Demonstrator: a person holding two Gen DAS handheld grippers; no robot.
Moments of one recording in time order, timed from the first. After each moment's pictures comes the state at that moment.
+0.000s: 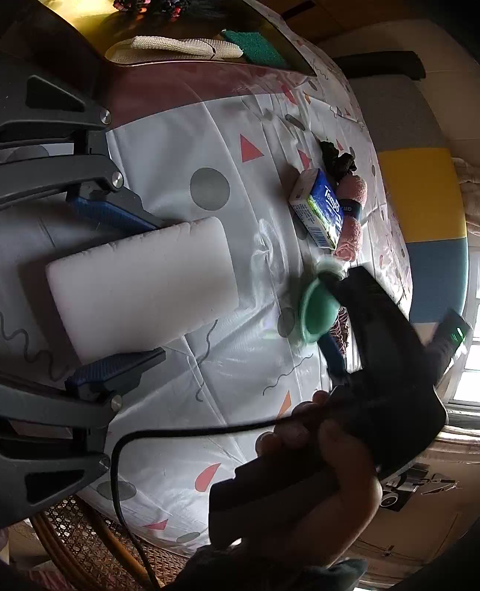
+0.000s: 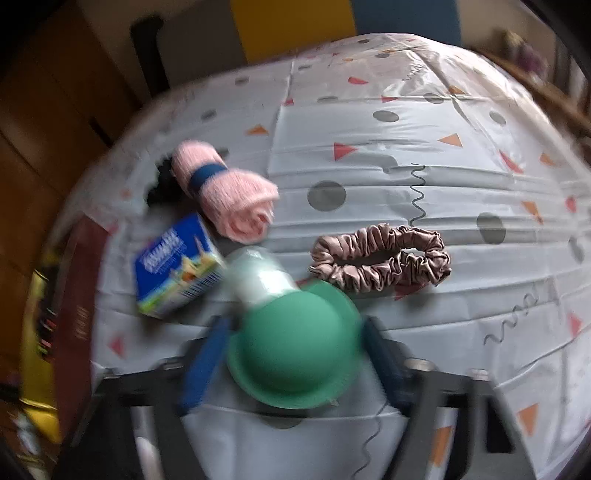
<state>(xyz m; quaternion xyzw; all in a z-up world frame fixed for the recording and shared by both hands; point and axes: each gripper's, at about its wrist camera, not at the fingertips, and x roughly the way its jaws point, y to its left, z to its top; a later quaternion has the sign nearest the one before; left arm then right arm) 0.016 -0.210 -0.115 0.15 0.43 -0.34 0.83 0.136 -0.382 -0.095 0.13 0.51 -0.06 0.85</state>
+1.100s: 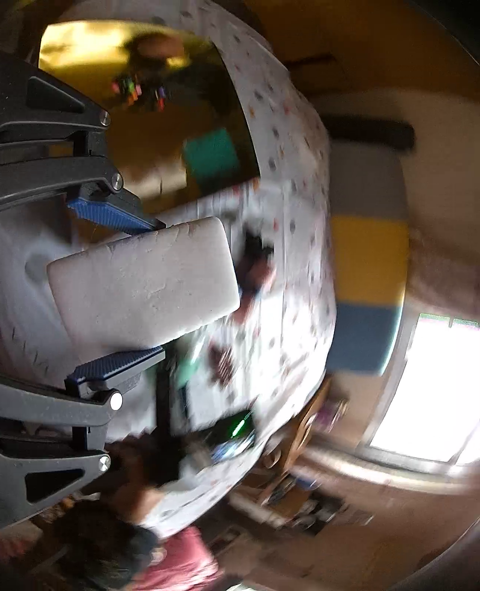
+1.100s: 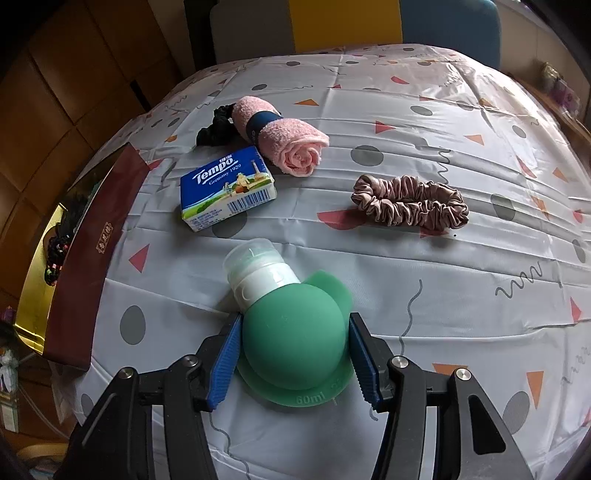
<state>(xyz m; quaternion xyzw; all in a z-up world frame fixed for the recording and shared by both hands) 0.040 -0.109 0.005 0.02 0.37 -0.27 0.89 0.083 -0.353 -0.100 0.08 0.51 0.00 0.86</state>
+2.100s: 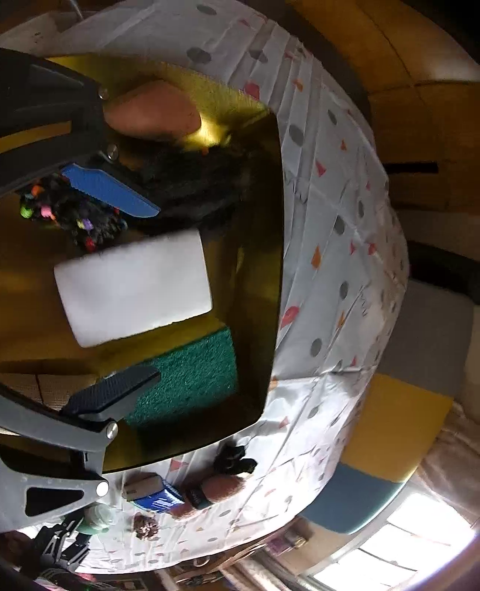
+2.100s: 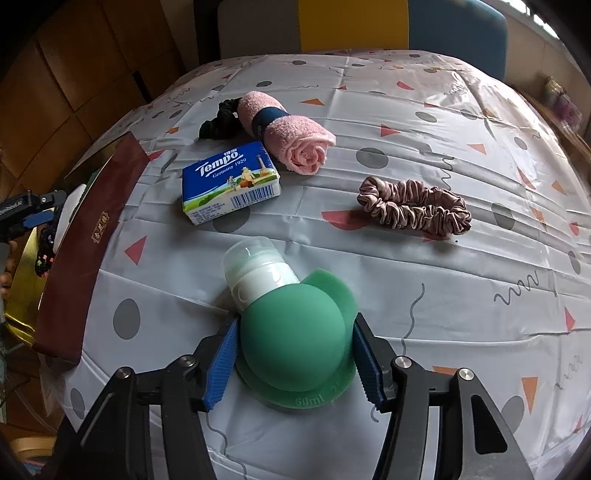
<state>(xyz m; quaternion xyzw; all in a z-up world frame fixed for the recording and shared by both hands) 0.214 -0.001 -0.072 -0.06 0.49 -0.07 0.87 0.085 -0.349 -0.102 0.05 0.51 0.00 0.86</state>
